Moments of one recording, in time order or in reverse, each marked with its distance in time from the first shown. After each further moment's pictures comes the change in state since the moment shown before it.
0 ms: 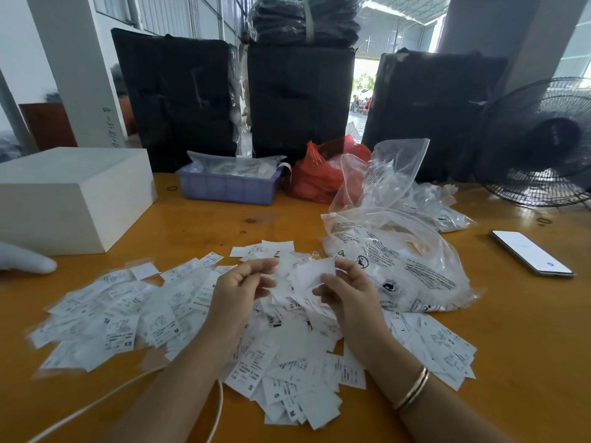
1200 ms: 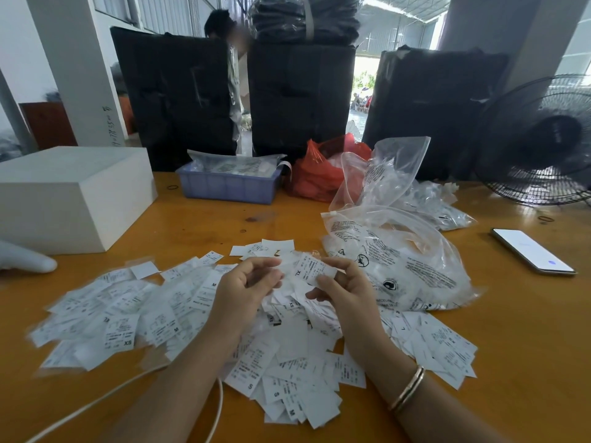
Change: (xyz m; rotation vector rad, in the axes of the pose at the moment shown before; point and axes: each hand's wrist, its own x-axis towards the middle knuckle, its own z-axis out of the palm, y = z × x) left_hand 0.000 -0.002 0.001 0.082 -0.076 0.086; right_hand -0.002 0.007 0.003 -0.212 0.000 -0.098
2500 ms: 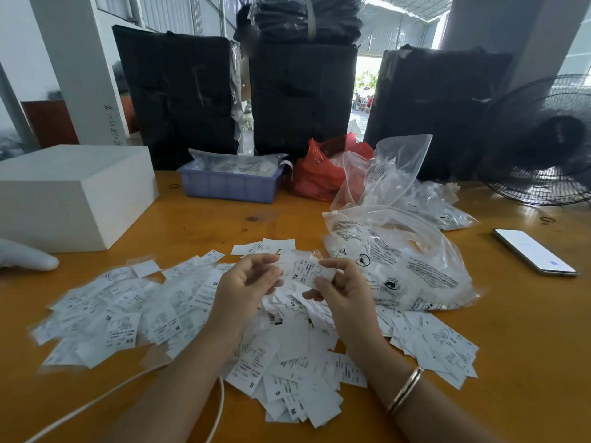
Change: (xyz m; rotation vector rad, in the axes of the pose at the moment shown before) left_hand -0.002 0.002 0.000 -0.073 0.022 -0.009; right_hand -0.001 0.005 0.005 -0.121 -0.004 -0.106
